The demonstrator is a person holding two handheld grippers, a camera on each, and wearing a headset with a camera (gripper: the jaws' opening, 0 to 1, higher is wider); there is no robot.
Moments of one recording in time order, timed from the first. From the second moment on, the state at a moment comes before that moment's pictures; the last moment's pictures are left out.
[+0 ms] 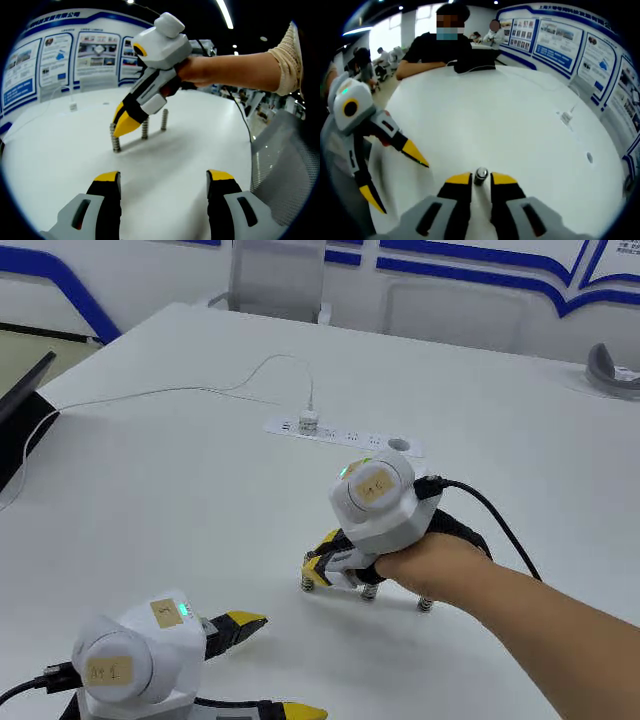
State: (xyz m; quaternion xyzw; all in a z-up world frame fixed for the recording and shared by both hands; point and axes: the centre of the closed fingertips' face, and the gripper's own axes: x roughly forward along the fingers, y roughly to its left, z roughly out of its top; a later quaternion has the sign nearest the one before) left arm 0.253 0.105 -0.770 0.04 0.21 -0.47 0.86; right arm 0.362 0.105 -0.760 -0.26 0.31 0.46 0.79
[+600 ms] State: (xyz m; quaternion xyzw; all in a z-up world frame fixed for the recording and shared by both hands) left arm 0.253 0.105 -0.769 0.04 0.21 -0.47 0.86; right arm 0.333 0.093 -0.738 -0.23 0.28 0.46 0.81
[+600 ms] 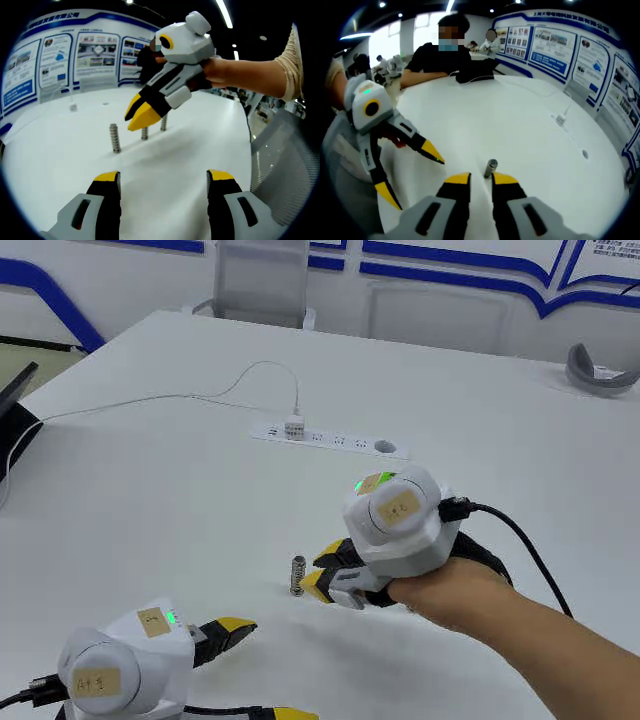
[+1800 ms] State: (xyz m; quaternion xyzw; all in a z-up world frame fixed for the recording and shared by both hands) left arm 0.252 0.104 -0.771 0.04 0.21 -0.47 0.86; right arm 0.271 -0.022 -0.738 -0.14 0.25 0.40 0.87
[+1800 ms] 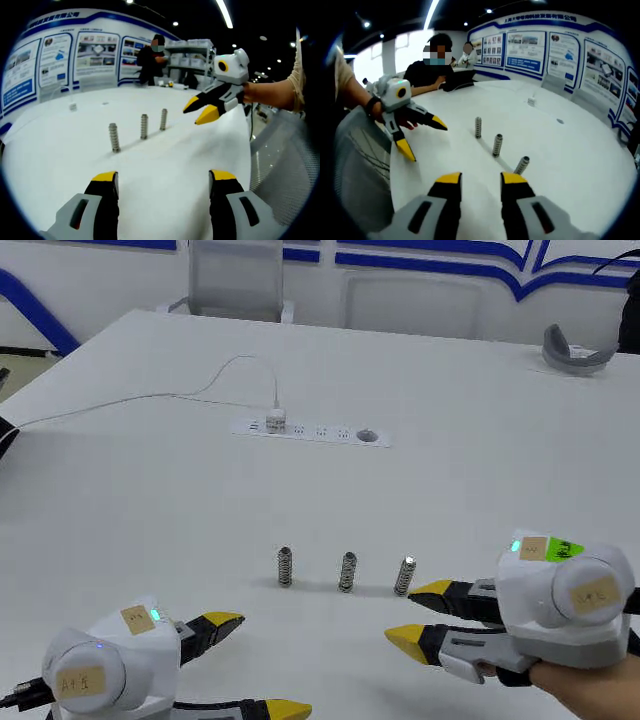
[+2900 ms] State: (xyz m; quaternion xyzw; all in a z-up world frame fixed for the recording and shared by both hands) left arm 0.256 0.109 -0.771 0.03 0.21 -0.46 0.86; right arm 0.262 -0.051 -0.735 -0.09 0.21 0.38 0.90
